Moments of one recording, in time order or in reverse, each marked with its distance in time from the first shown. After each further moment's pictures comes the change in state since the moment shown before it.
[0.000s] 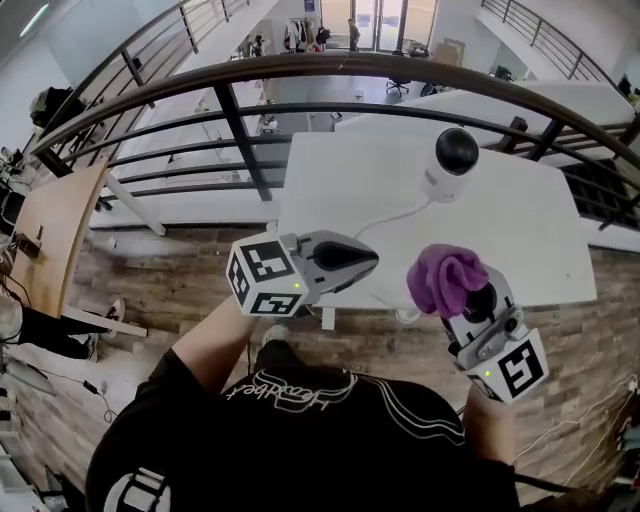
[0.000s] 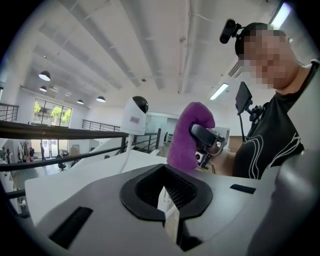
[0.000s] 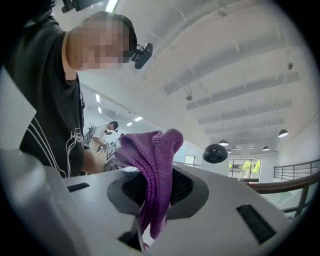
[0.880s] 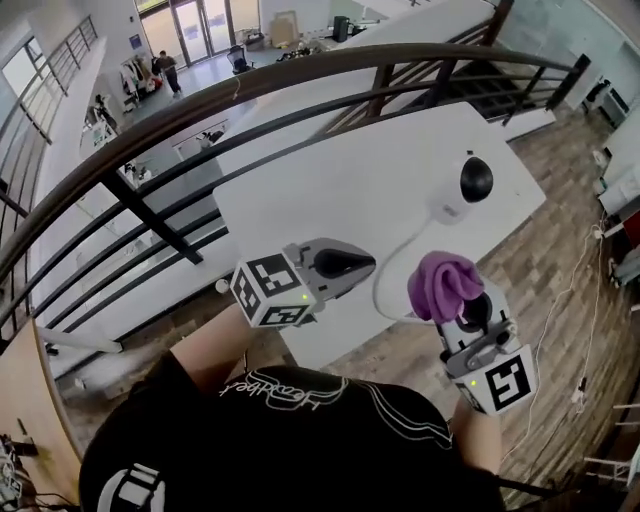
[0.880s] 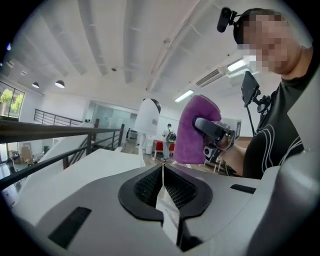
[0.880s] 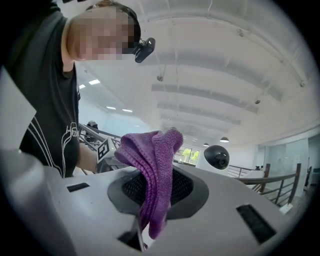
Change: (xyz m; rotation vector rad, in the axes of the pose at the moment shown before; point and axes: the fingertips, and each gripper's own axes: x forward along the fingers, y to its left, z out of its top) left arm -0.045 0.149 0.010 0.081 0.038 -0.502; right arm 0.154 -0.027 -0.016 -0.098 0.311 -0.635
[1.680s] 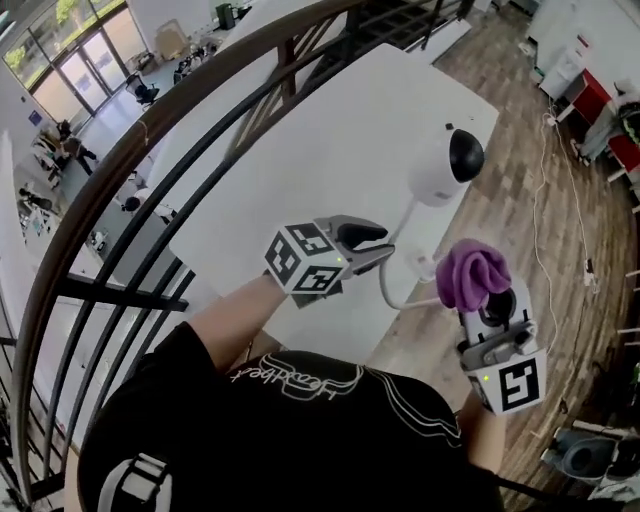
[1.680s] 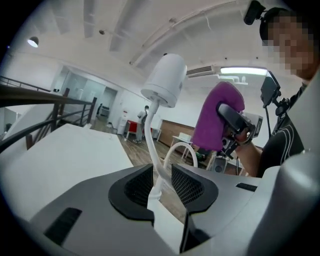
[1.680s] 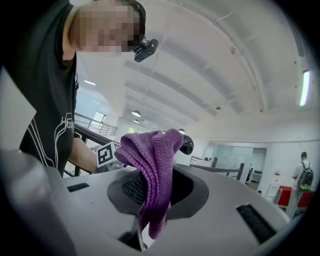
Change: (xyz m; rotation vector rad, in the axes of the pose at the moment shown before) left arm 0.060 0.070 -0.061 -0.075 0.208 -0.391; right arm 0.016 -0.013 -0.040 -0.038 0.234 -0.527
